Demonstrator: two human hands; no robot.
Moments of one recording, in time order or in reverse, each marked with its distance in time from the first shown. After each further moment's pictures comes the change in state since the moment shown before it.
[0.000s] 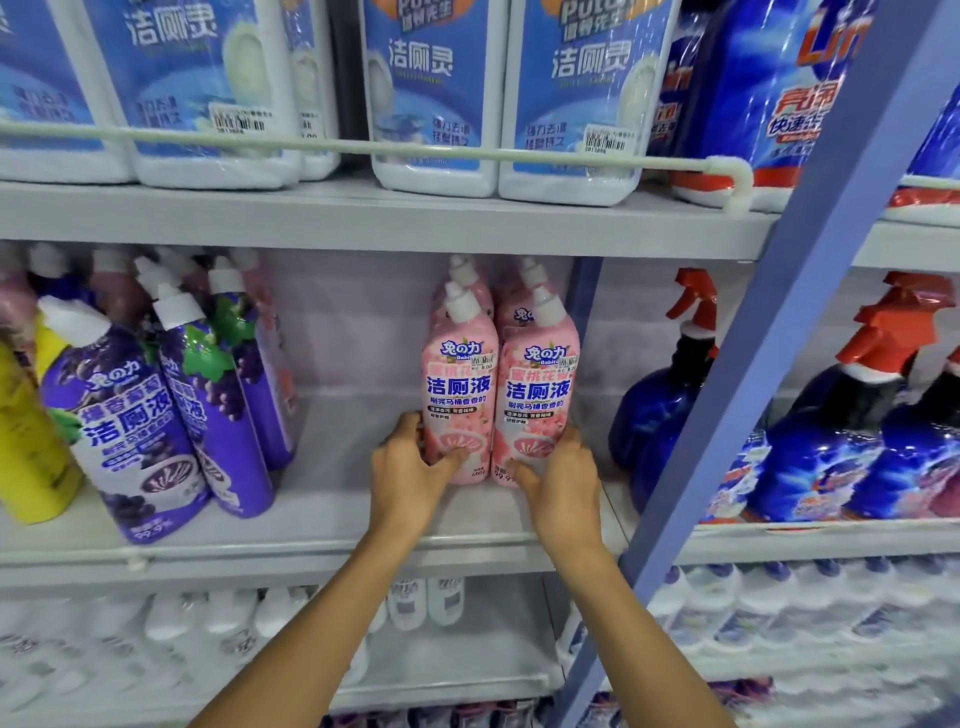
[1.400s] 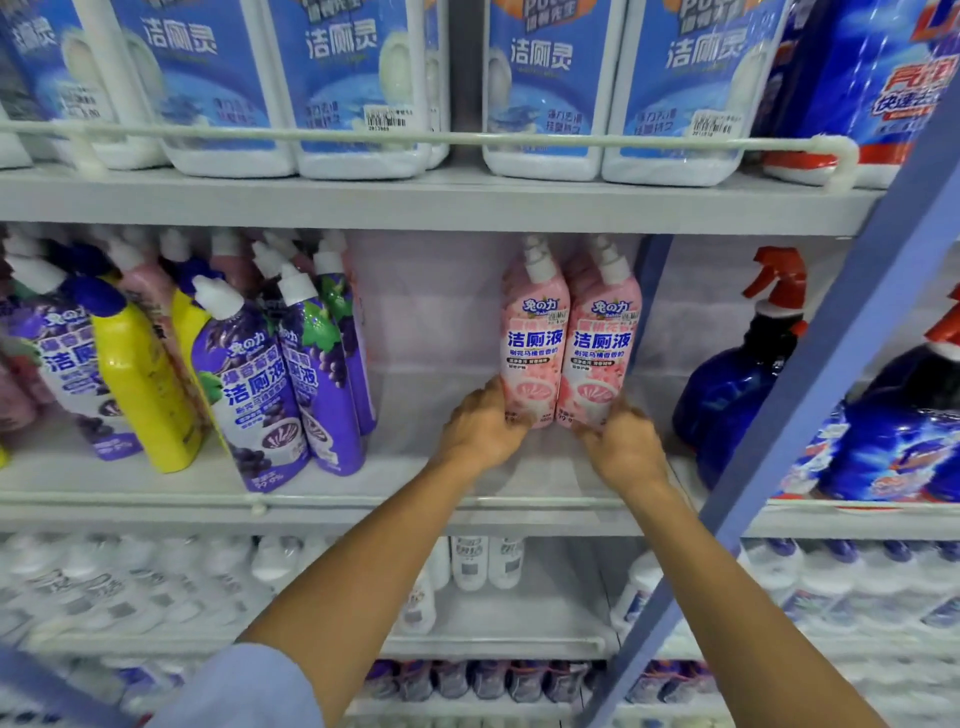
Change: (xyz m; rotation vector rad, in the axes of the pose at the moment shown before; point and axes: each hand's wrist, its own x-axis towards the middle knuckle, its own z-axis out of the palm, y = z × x) left_hand 0.028 0.008 -0.020 0.441 -0.360 0.013; right_hand 0.020 -0.010 0.004 -0.363 -0.149 -0.016
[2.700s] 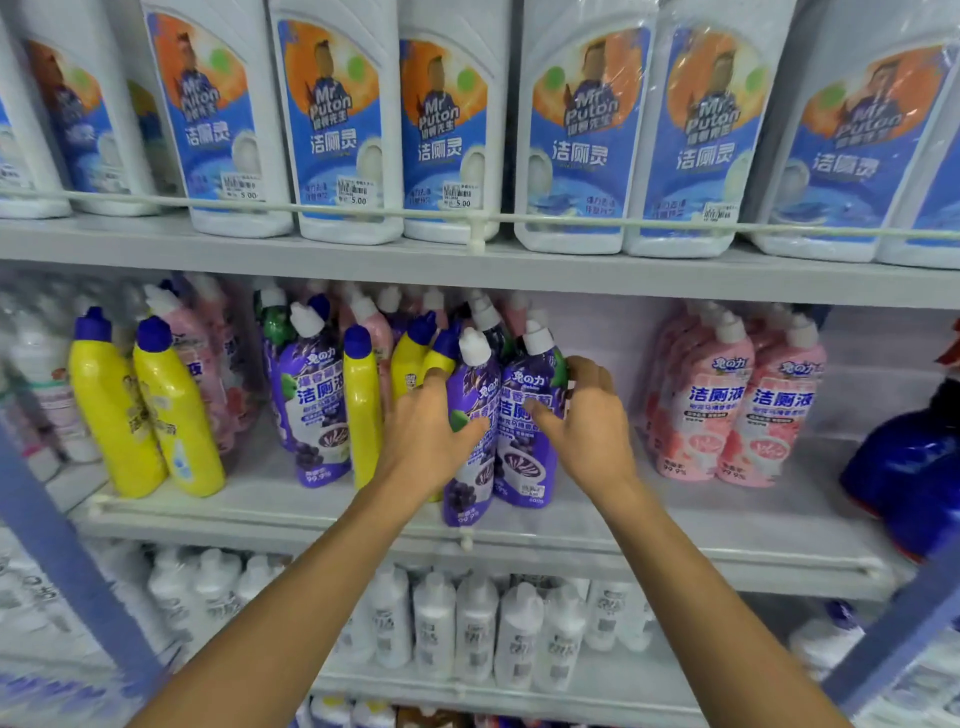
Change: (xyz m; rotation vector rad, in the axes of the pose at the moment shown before) left_hand -0.096 -0.168 -0.241 0.021 0.423 0.067; right_hand -0.086 -0.282 0.062 0.231 0.192 -0.421
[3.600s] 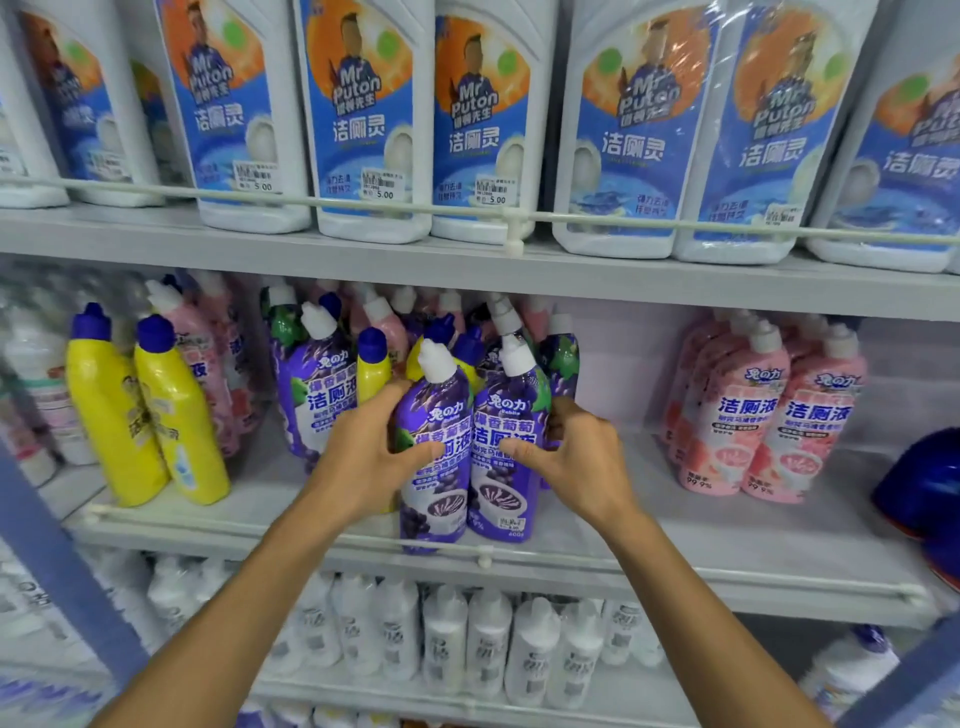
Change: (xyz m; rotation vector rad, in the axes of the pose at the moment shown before) left_hand -0.002 -0.071 -0.036 -0.335 -0.124 0.045; right_hand -0.004 -0.007 0.029 0.057 -0.155 -0.021
